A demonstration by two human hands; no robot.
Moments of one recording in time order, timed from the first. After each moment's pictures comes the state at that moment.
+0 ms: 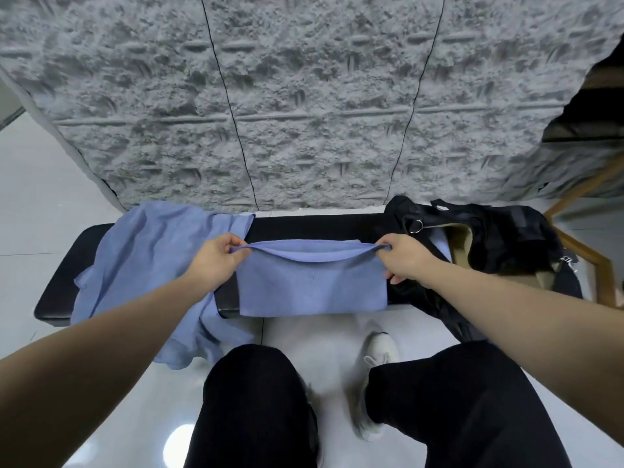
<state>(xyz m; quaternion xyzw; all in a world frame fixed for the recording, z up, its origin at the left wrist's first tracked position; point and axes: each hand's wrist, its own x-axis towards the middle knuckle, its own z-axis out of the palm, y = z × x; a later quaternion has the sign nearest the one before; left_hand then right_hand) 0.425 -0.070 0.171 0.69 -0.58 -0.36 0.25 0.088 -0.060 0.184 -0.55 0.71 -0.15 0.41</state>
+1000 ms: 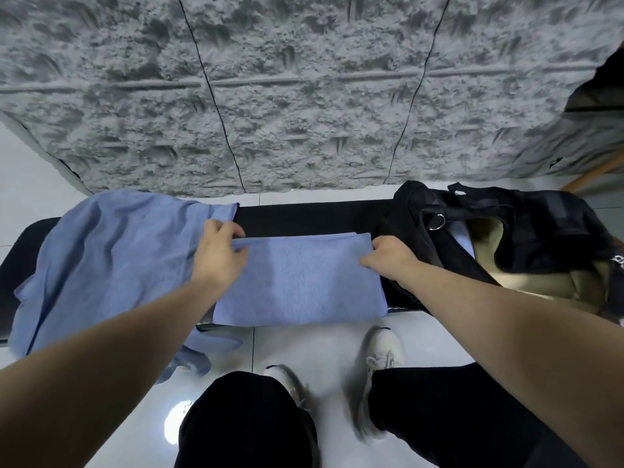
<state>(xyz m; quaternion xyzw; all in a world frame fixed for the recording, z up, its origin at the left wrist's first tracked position) 0.407 -0.130 0.089 0.70 -0.64 -0.20 0.23 0.106 -0.119 0.101 -0.51 0.76 -0.09 0.39</state>
